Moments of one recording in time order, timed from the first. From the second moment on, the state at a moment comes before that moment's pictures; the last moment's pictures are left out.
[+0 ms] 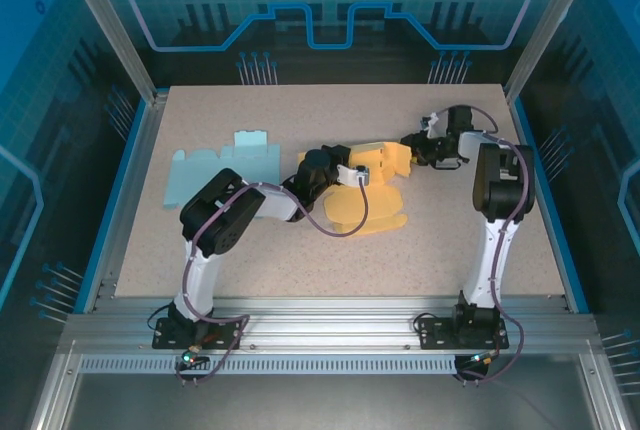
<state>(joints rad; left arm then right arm) -0.63 2.10 1.09 0.81 -0.12 1.36 -0.09 2.21 1.48 -0.35 -0.87 0.32</state>
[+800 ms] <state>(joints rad) -0.63 2.11 1.09 0.83 -0.12 1.38 0.02 1.90 1.07 -0.08 -0.73 0.37</state>
